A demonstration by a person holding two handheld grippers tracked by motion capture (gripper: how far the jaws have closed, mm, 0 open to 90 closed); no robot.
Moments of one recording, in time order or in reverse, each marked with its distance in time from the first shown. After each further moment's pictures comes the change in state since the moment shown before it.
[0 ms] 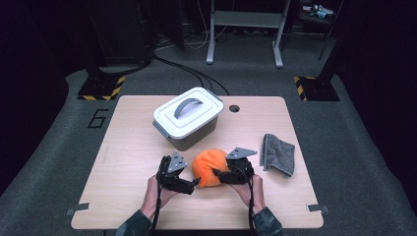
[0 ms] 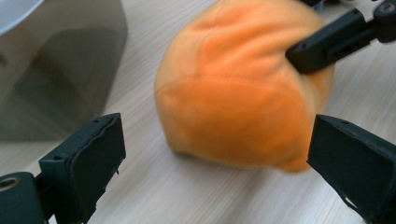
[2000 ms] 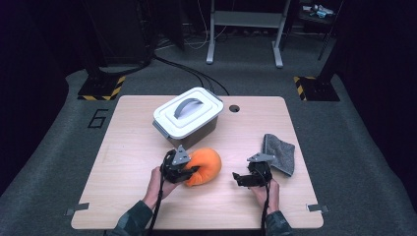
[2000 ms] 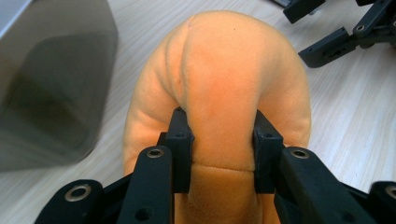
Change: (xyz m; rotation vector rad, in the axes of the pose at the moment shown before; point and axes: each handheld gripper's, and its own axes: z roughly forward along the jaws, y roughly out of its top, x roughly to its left) left arm 0.020 0.002 0.012 0.041 -0.036 0.050; right arm -0.063 -0.063 0.008 0.061 -0.129 0.134
